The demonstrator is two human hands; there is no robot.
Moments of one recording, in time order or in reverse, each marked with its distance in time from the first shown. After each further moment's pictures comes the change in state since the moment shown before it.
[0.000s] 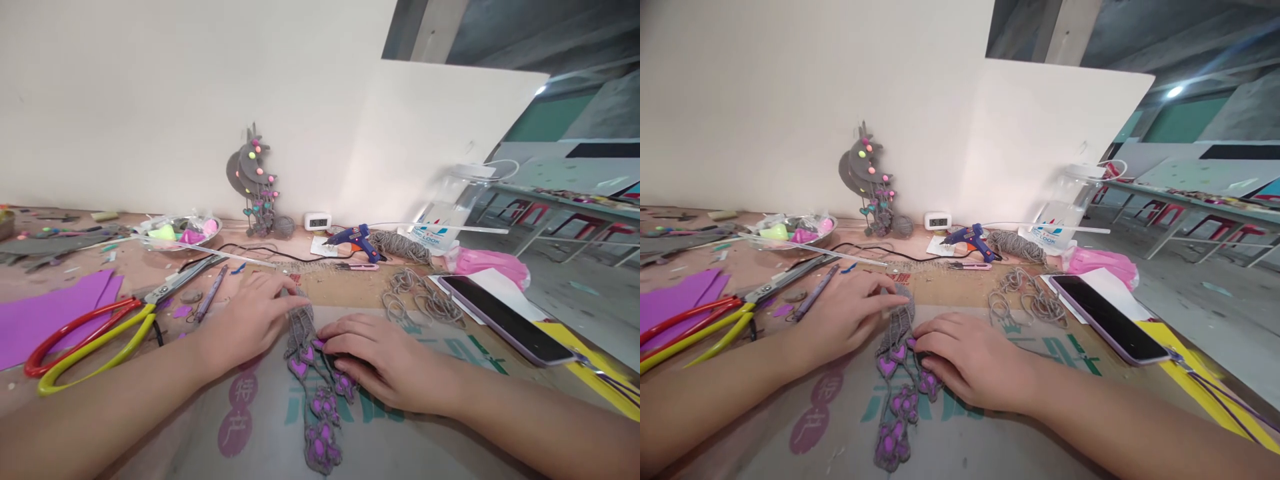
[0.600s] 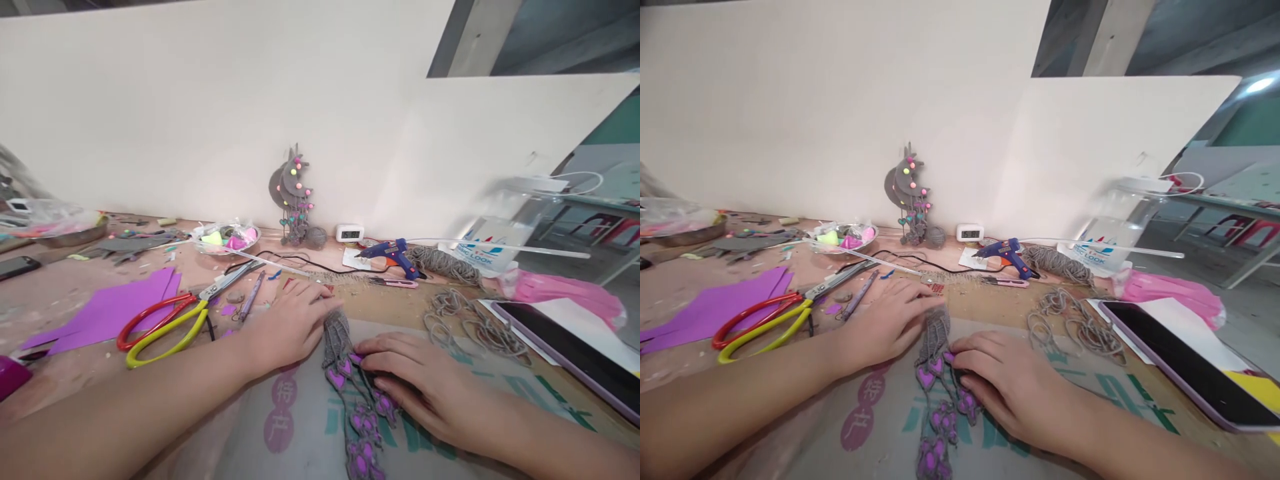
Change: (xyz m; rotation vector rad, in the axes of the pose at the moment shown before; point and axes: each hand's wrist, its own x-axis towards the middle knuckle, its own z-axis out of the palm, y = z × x) left_hand 0.003 0.005 -0.002 -0.065 0.001 -0.095; right_hand 0.000 0.000 0.000 -0.043 0.003 0.009
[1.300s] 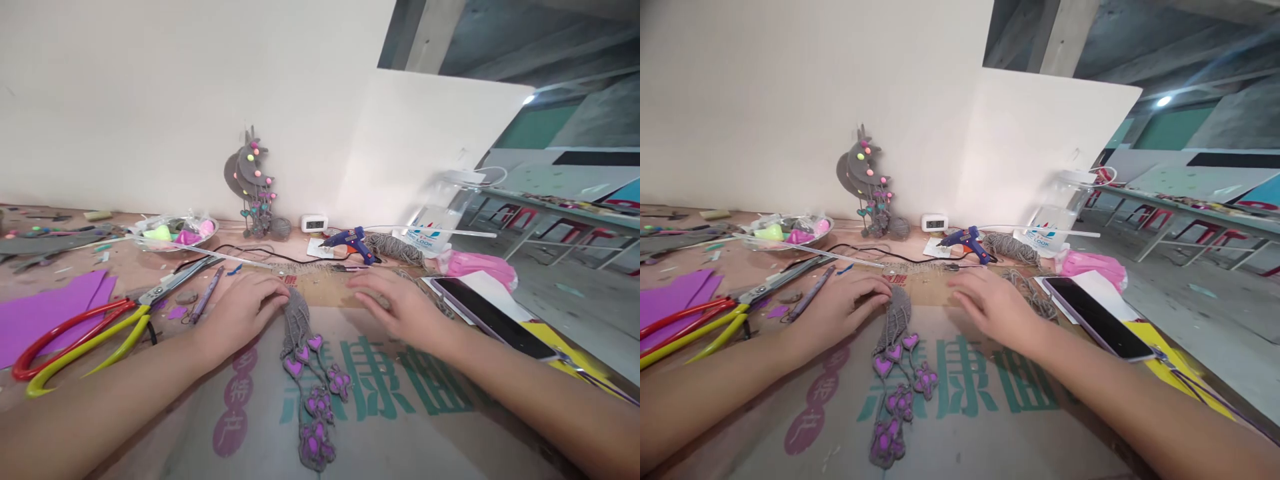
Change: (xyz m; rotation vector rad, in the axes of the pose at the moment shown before) left_hand 0.006 -0.015 0.008 -0.184 0.038 -0.137; right_hand -0.007 0.051 -0.023 -0.254 0.221 0.200
